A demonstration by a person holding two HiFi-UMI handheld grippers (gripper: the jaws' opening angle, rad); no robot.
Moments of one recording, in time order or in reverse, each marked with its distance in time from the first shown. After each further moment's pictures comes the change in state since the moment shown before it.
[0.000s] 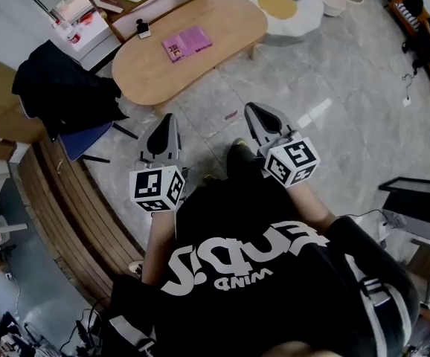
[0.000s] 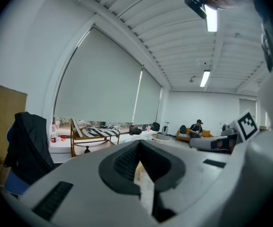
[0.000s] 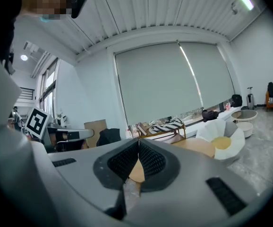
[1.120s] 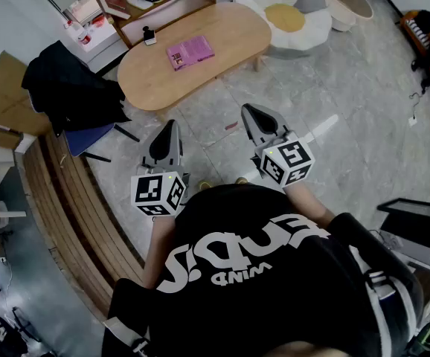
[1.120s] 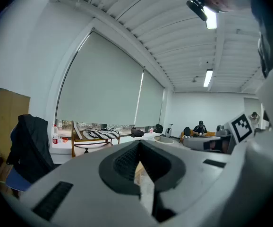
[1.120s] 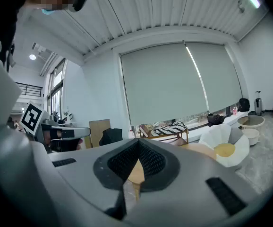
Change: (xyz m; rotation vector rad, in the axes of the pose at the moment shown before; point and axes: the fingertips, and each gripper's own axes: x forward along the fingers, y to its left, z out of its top) left arm 0.016 -0.059 0.015 -0.001 -0.023 0.057; right arm -0.013 -0.044 0.028 -0.053 0.004 0.080
